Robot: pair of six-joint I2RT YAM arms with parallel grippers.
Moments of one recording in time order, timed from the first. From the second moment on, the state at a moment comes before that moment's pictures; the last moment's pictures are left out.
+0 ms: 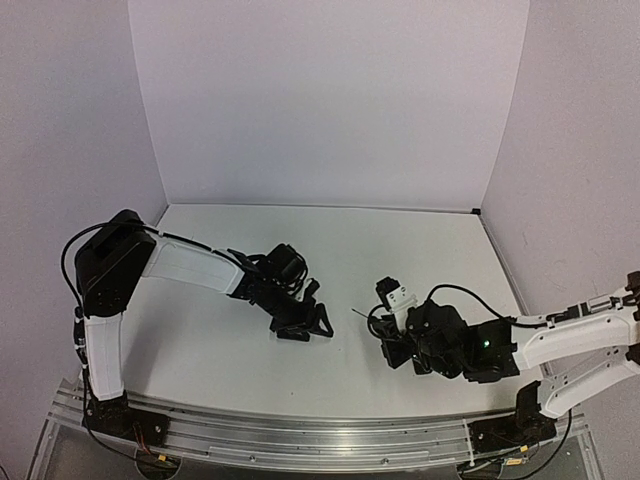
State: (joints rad) left arm -0.89 2.00 1.23 -0.26 0.46 -0.75; right arm 1.21 1.26 0.58 0.06 0.55 0.30
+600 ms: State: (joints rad) left arm -0.80 1.81 1.20 -0.39 0.28 -0.64; right arm 1.21 1.23 0.58 -0.02 0.61 0.29
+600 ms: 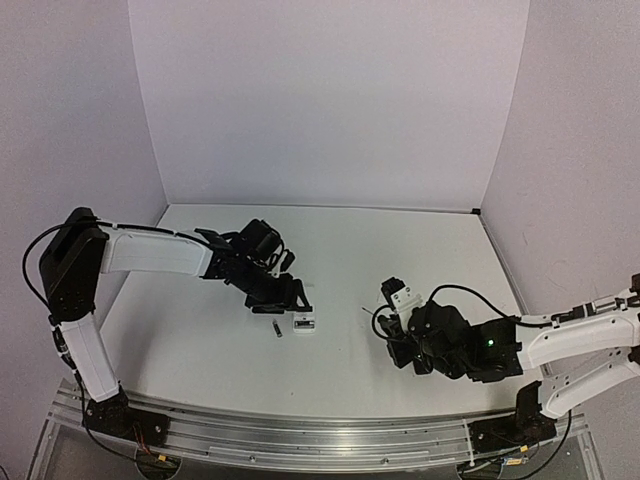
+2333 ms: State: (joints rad) left arm -0.81 1.79 1.22 -0.31 0.38 -0.65; right arm 1.14 1.23 0.58 -0.08 0.54 0.33
